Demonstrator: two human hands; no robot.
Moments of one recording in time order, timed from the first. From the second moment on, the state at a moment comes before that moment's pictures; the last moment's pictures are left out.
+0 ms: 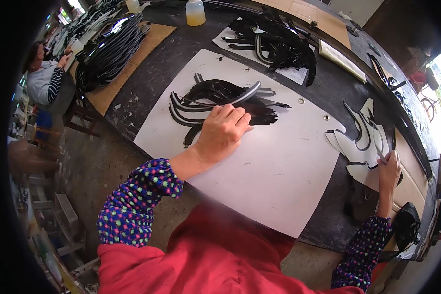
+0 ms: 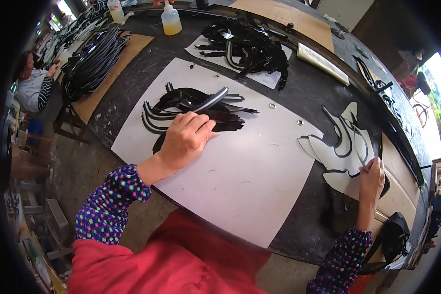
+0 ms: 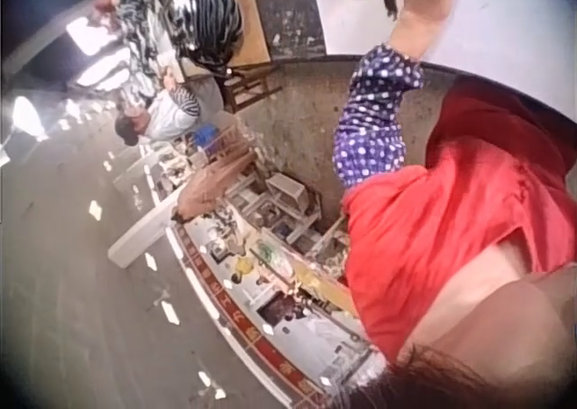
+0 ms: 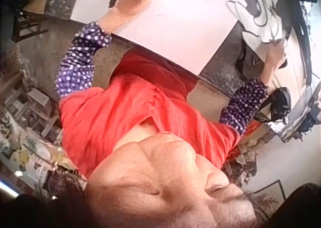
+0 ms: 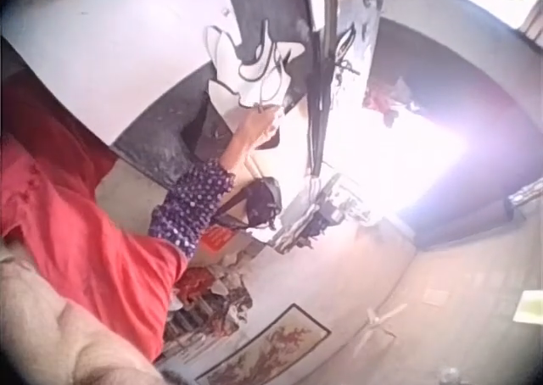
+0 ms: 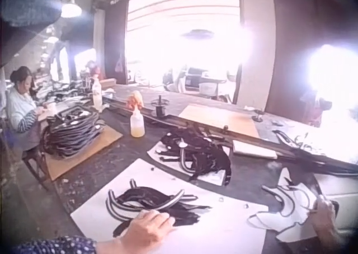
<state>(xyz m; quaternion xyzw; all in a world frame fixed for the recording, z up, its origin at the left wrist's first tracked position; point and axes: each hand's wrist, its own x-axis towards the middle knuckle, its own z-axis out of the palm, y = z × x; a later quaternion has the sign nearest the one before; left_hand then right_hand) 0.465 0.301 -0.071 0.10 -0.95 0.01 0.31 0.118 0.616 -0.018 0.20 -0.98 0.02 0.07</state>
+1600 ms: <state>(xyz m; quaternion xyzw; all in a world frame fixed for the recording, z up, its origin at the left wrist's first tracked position) 0.538 0.345 -0.077 0.00 -0.96 0.00 0.28 0.319 0.540 -0.030 0.66 -0.70 0.24 -0.12</state>
